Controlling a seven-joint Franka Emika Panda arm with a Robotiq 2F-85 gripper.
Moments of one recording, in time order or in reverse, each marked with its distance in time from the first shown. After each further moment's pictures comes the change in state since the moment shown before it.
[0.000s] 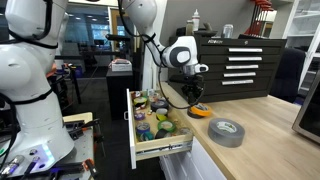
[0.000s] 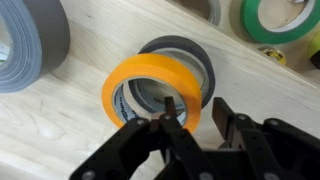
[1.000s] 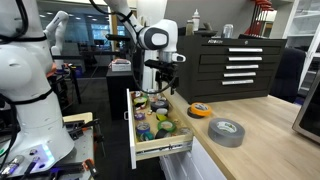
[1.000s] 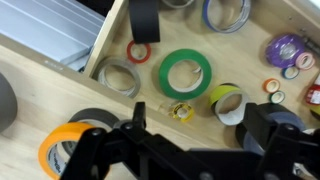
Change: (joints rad) arm 0.013 -0.370 0.093 -0.317 0.197 -0.231 -0.101
